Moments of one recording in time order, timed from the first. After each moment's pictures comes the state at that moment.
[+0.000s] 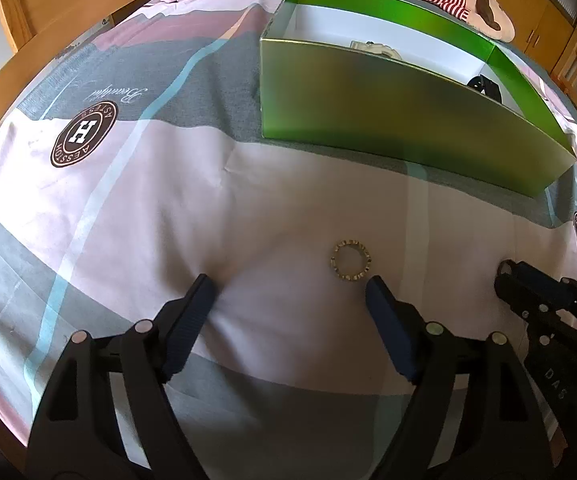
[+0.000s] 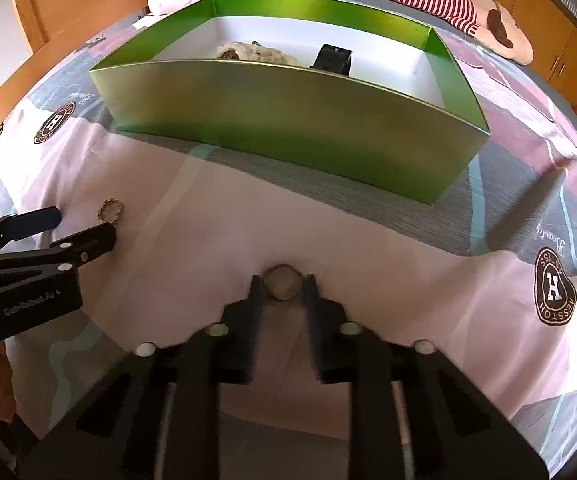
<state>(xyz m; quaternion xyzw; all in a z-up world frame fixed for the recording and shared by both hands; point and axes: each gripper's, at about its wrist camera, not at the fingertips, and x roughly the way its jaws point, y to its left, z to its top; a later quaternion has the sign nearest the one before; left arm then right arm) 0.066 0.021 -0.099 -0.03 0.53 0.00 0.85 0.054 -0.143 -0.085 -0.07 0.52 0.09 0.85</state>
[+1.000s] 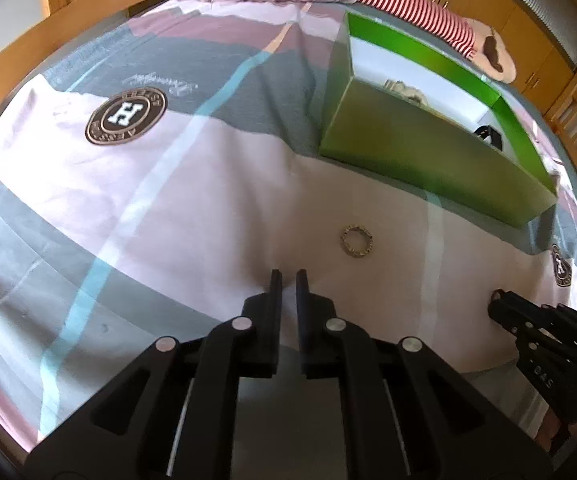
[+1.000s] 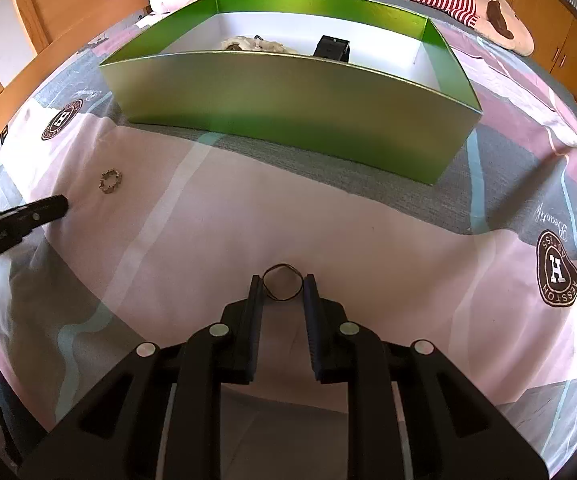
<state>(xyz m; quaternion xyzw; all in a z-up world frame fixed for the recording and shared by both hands) 0.043 0.070 -0.081 -0.10 0.49 -0.01 0.86 0.046 -0.148 -0.085 -0.06 0.53 0.10 0.84</state>
